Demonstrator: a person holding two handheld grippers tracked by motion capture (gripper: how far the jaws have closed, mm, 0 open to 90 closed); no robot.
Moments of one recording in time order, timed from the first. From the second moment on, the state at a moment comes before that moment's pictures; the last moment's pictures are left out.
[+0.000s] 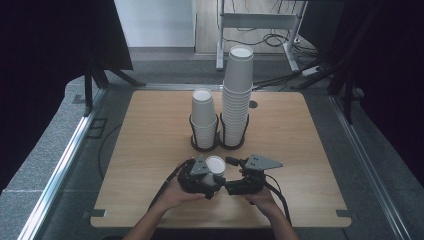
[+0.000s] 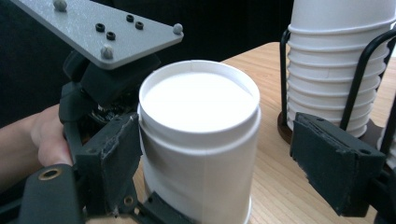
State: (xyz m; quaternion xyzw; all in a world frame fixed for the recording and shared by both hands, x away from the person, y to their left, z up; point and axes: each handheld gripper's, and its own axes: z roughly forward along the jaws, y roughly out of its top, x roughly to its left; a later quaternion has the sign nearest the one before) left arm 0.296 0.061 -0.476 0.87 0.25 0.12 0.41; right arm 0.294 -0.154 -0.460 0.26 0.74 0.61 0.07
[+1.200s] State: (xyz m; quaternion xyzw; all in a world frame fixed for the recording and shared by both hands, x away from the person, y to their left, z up) left arm 0.292 0.057 -0.474 0.86 0.24 0.12 0.44; right arm 0.294 -0.149 -0.464 0.27 0.72 0.63 0.07
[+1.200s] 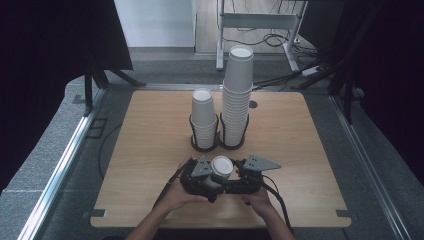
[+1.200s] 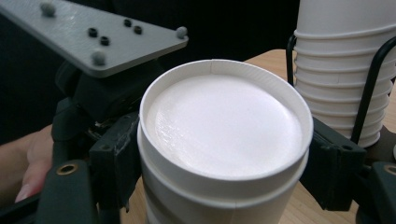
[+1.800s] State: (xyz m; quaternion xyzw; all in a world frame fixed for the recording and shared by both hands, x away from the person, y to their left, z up) left arm 0.288 0.060 -0.472 0.86 0.22 0.12 0.45; right arm 0.305 -0.167 -0.469 0.30 0.66 0.69 -0.01
